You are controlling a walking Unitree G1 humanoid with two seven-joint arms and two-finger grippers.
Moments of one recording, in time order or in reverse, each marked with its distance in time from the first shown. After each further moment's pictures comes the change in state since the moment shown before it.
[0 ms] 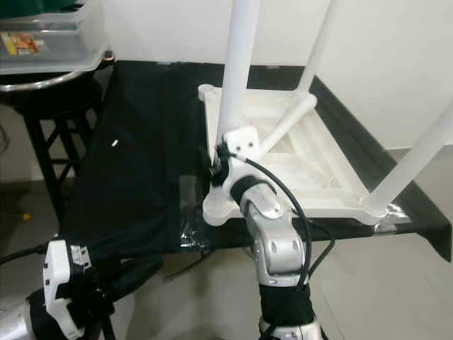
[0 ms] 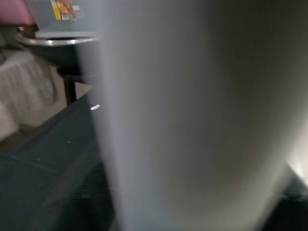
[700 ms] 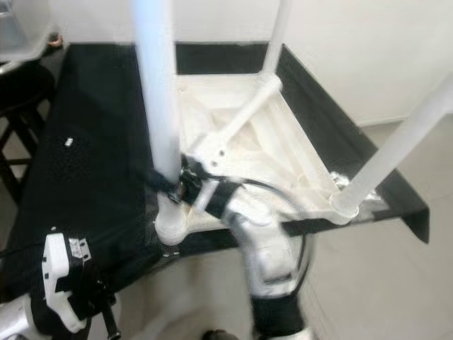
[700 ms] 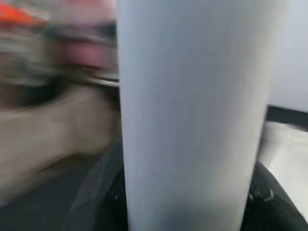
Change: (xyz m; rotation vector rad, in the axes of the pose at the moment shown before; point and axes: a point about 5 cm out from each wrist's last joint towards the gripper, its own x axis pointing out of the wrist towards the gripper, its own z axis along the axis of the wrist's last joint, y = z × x) left arm -0.003 -0.002 0.001 -0.001 0.001 0.014; right arm -0.011 0.043 -0.004 -0.067 -0.119 0.059
